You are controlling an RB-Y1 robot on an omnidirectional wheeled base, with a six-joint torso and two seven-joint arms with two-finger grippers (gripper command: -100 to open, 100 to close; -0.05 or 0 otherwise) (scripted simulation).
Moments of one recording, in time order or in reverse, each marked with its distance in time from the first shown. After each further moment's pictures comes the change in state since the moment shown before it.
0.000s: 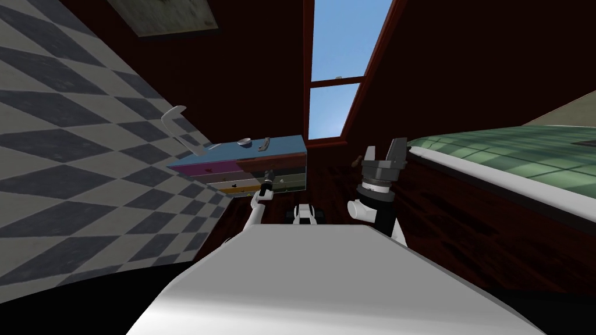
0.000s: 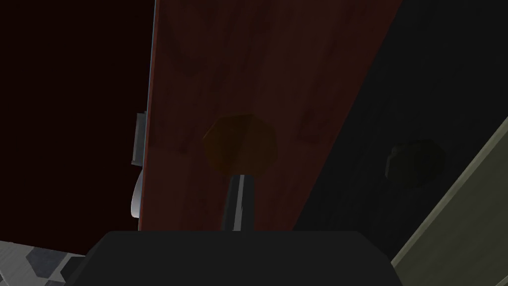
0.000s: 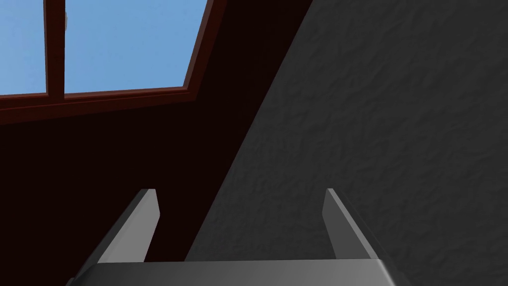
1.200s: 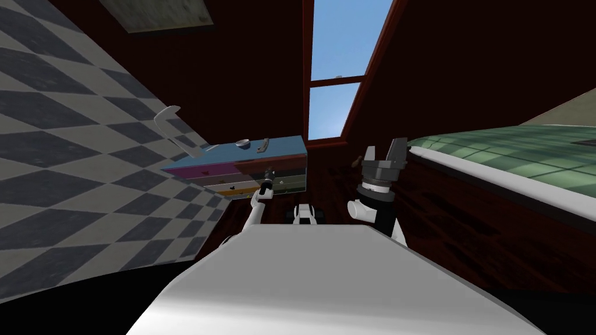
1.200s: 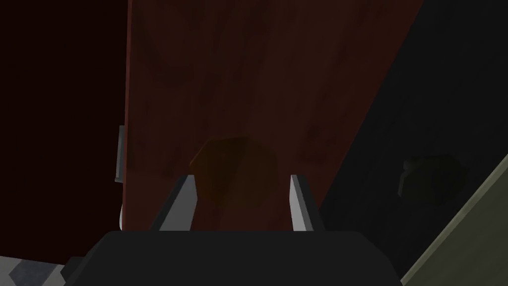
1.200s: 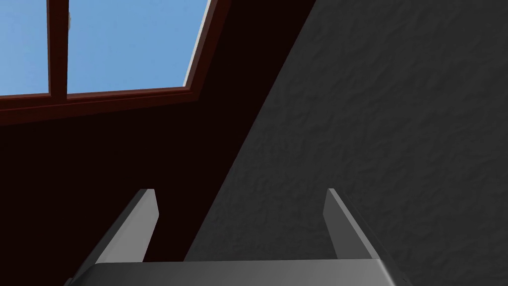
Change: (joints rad) left arm -0.020 0.008 -0.002 0.005 0.001 0.039 0.000; right arm 0.000 0.000 0.000 0.000 0.000 0.000 0.000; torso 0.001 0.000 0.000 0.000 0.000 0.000
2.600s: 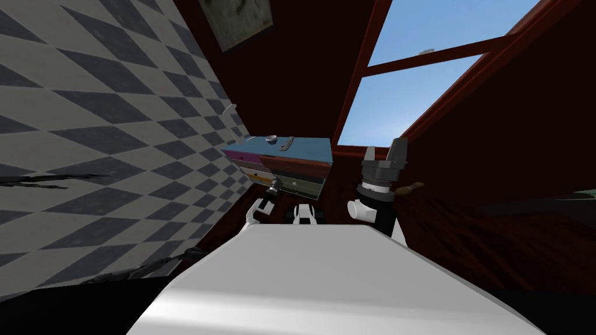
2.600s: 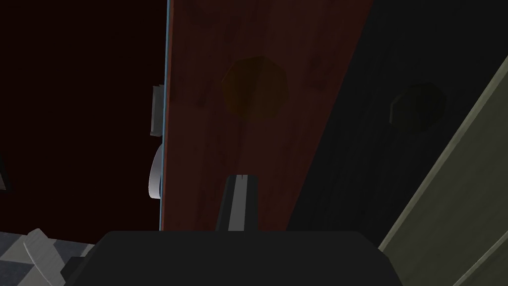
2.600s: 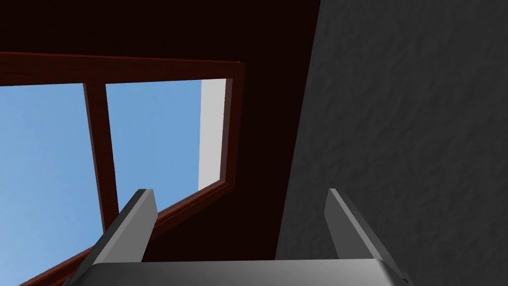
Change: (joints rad) left arm 0.280 0.193 -0.352 -0.333 -0.012 -0.056 0.101; right arm 0.000 0.000 0.000 0.000 0.000 0.000 0.000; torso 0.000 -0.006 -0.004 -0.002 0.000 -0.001
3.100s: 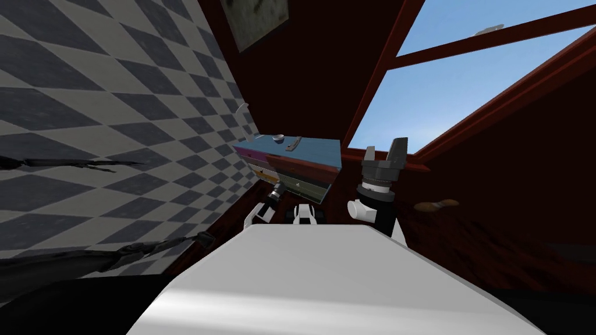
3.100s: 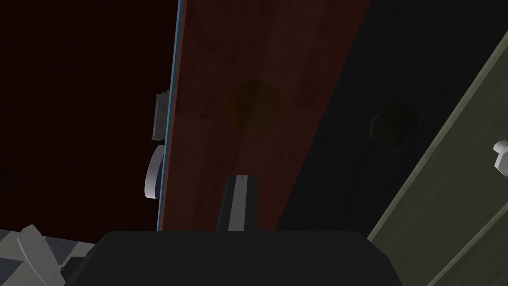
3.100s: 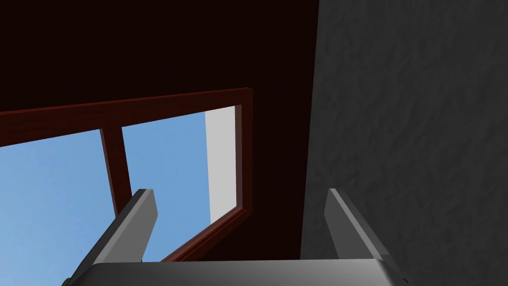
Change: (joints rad) left arm 0.089 0.066 -0.115 -0.134 -0.002 0.000 0.037; right arm 0.000 0.000 0.000 0.000 0.000 0.000 0.000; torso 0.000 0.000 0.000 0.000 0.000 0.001
